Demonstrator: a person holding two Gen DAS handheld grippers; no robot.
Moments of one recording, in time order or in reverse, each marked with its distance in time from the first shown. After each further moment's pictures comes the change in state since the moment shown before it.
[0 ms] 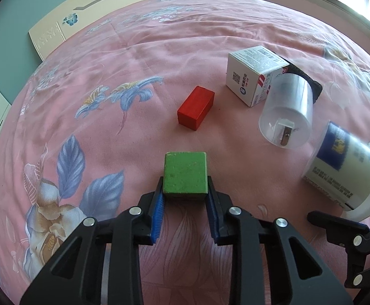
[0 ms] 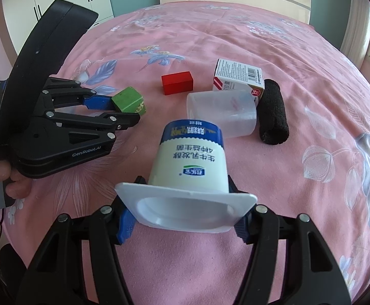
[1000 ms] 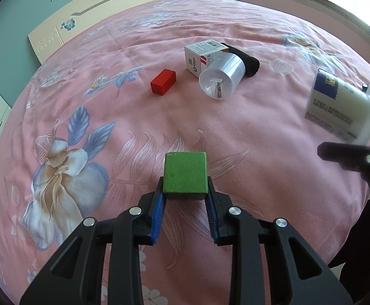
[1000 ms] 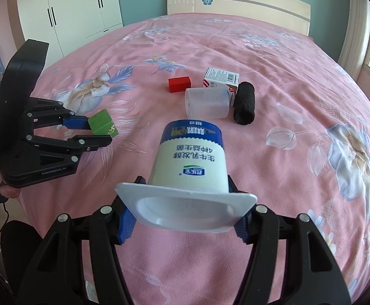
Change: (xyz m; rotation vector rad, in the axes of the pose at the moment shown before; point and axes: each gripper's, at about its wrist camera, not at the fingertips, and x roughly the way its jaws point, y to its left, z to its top) left arm -0.072 -0.038 -0.063 0.026 -0.028 -0.027; right arm -0.077 -0.011 -0.048 -0.042 -0.065 0.015
